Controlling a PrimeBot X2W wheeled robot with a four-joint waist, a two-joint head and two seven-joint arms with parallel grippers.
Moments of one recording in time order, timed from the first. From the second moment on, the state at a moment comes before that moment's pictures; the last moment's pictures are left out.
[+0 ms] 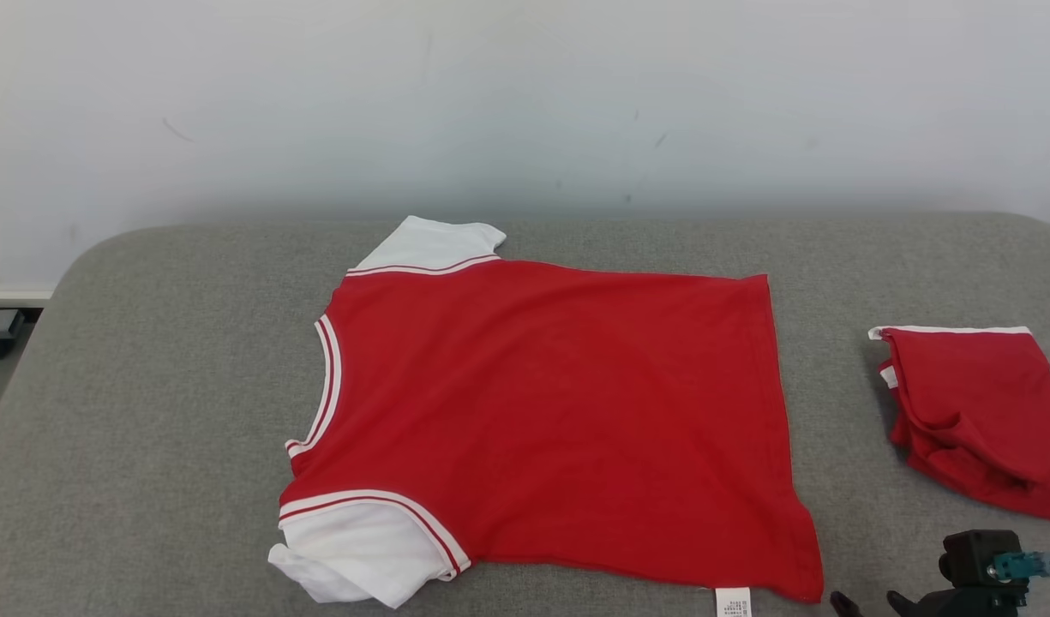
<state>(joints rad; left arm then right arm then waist) -0.01 0.41 -0.49 0.50 -0.83 -0.05 -0.19 0.17 -0.30 0.07 0.03 0.55 -0.05 0.51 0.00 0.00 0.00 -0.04</state>
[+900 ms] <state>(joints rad) -0.07 0.35 -0.44 0.17 -0.65 0.11 -0.25 0.09 -0.13 -0.03 -0.06 0.48 -0.12 0.20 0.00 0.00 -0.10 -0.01</state>
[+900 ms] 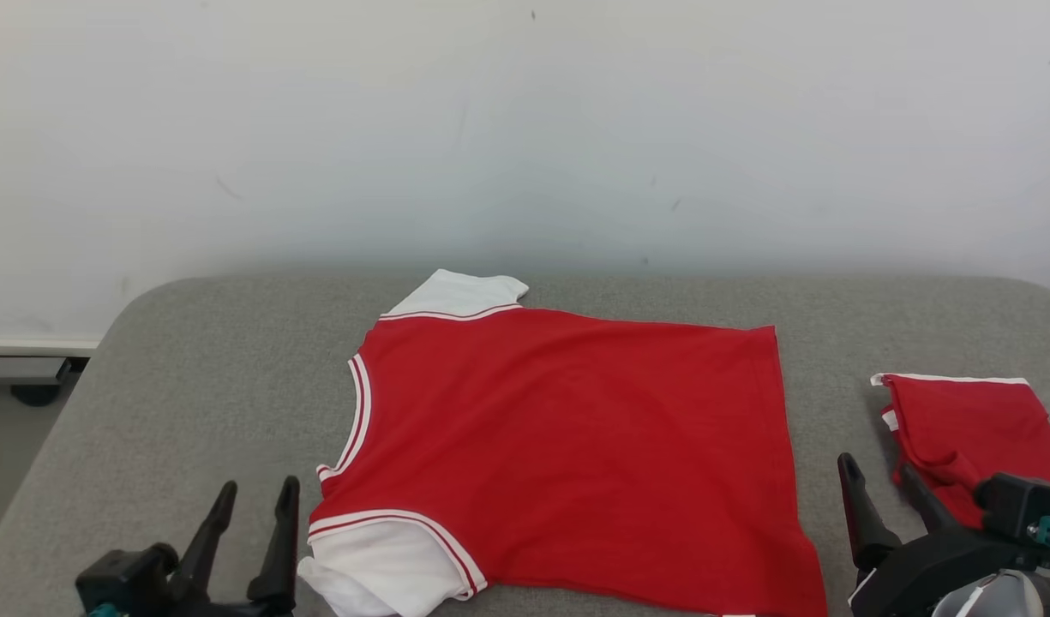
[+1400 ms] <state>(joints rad) -0.03 0.39 -0.44 0.12 -0.55 0.12 -0.13 0.09 -0.11 -0.02 -0.03 0.46 -0.12 0.15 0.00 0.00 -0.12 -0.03</state>
